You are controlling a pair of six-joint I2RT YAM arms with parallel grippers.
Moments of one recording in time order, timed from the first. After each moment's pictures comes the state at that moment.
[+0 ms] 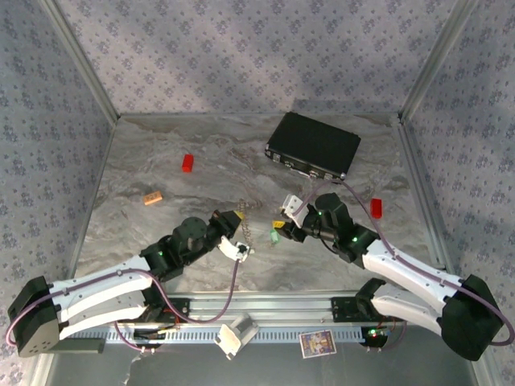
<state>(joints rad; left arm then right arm) -1.01 0.87 0.42 0.17 -0.21 1.61 0.72 0.98 0.52 0.03 -0.28 -0.30</state>
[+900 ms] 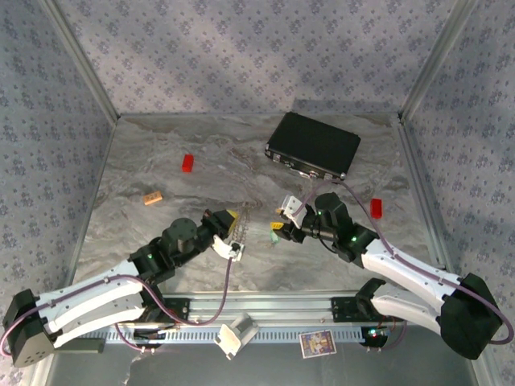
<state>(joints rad) -0.99 0.75 0.43 0.07 -0.19 1.50 0.72 0.99 0.52 0.05 -0.33 -0.30</state>
